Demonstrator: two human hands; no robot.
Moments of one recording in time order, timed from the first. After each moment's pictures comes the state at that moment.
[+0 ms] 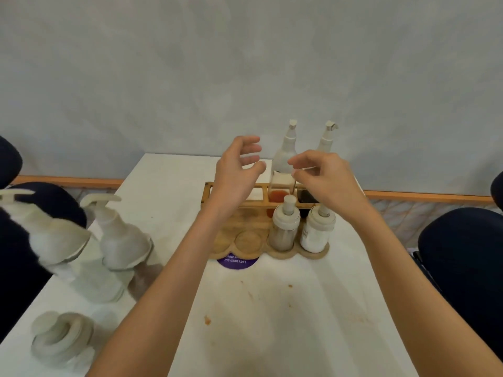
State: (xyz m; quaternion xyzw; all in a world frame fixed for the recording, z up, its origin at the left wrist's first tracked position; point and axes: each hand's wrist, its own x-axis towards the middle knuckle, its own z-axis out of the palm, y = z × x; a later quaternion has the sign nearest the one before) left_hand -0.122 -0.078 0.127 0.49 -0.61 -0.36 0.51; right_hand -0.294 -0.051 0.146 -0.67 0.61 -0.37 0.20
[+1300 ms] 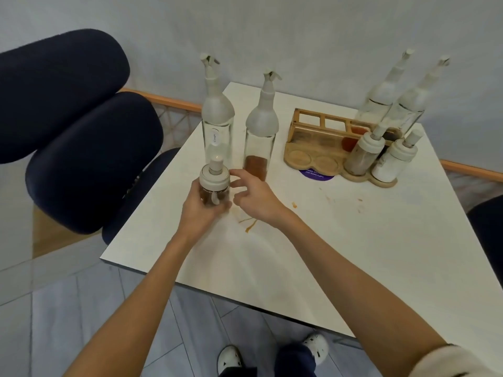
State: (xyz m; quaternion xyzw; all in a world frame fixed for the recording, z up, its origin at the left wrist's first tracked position) left_hand 0.122 0.158 -0.048 0.65 -0.45 -0.37 0.49; right_hand -0.020 0.122 0.019 -0.72 0.50 -0.18 0.45
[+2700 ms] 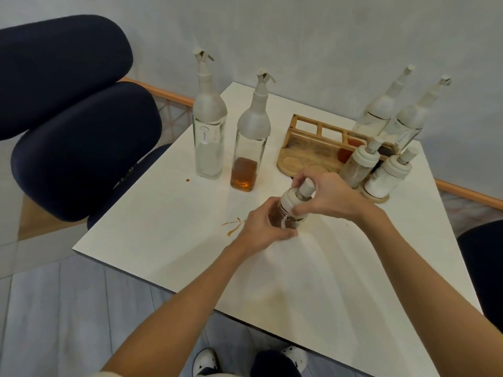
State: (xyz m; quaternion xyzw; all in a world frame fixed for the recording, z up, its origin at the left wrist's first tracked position) left_hand -0.015 0.133 -0.062 0.54 -0.52 -0.50 0.44; right_hand -0.164 0.076 0.057 -0.83 0.50 -0.09 0.26
